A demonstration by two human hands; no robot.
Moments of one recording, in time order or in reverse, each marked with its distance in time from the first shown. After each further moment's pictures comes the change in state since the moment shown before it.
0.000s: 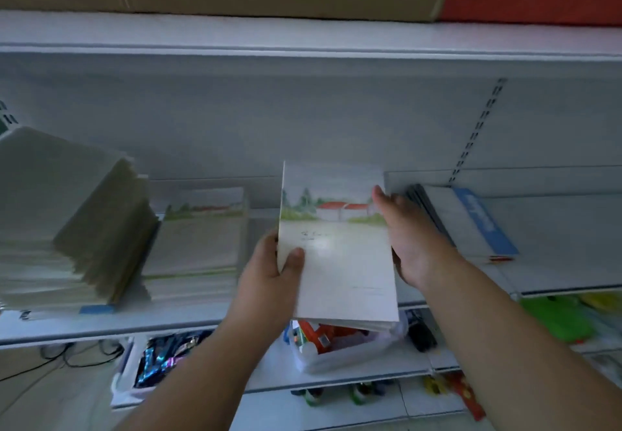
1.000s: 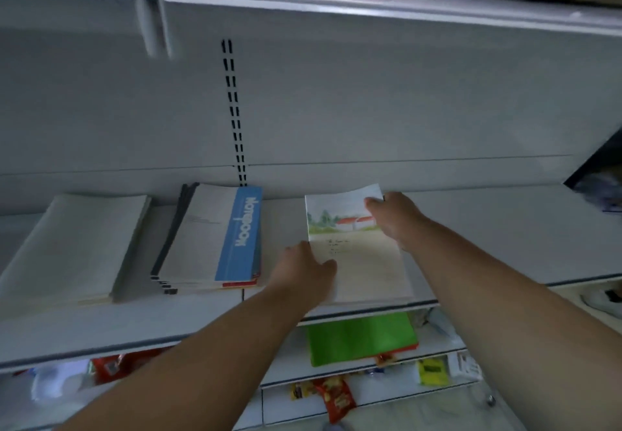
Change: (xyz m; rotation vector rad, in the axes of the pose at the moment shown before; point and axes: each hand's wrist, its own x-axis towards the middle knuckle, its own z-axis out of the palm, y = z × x) left_hand 0.043 0.121 0.524 0.415 -0.330 -0.172; right_hand 0.221 0.076 -0.491 -0.747 0.141 0.086
